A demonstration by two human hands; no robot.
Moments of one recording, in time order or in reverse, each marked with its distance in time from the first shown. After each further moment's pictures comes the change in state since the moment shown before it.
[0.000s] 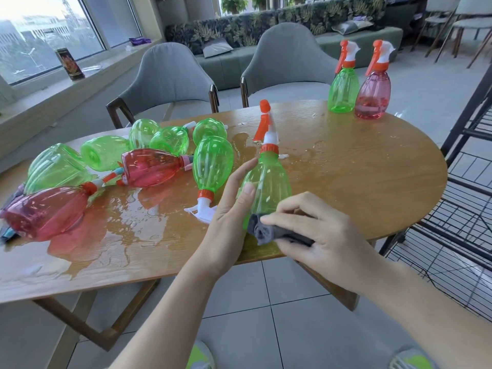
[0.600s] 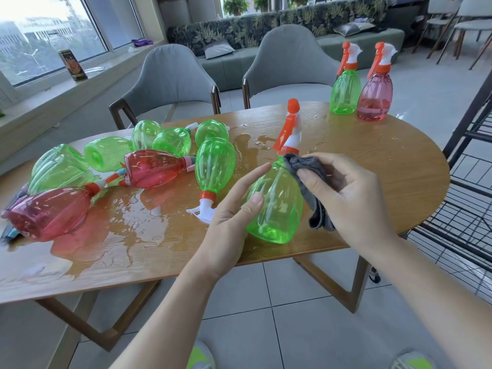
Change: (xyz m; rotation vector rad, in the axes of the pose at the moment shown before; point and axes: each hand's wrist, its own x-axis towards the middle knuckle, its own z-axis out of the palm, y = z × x) left_hand -0.003 -0.001 -0.007 -0.119 -0.052 -0.006; right_hand 0.026 0.019 -0.018 0.285 0.315 0.507
